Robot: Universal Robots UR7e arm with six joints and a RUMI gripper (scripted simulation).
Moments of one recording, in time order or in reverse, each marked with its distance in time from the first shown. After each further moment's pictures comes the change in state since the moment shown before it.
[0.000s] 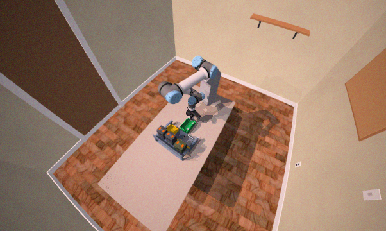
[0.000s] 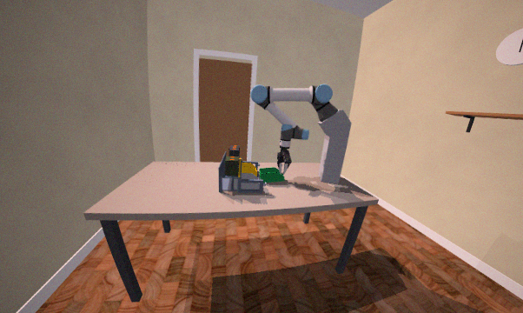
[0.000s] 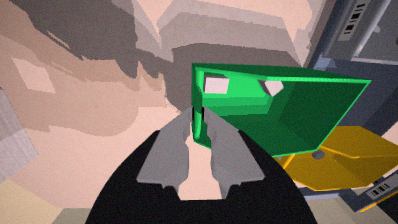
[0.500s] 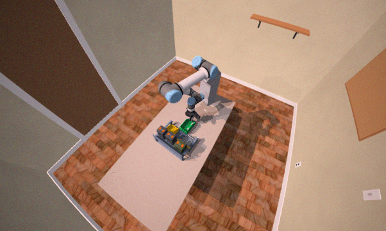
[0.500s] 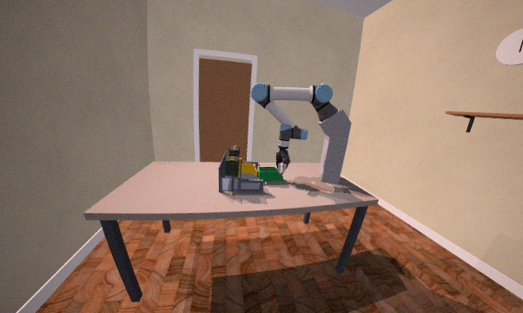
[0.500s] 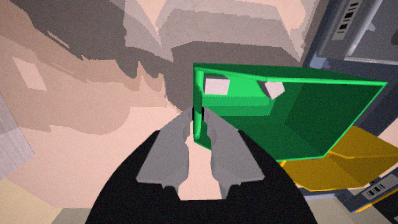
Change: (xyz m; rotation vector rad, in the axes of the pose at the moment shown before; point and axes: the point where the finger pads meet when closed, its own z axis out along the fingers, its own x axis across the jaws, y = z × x) arm 0.009 0.000 0.000 0.000 0.000 0.000
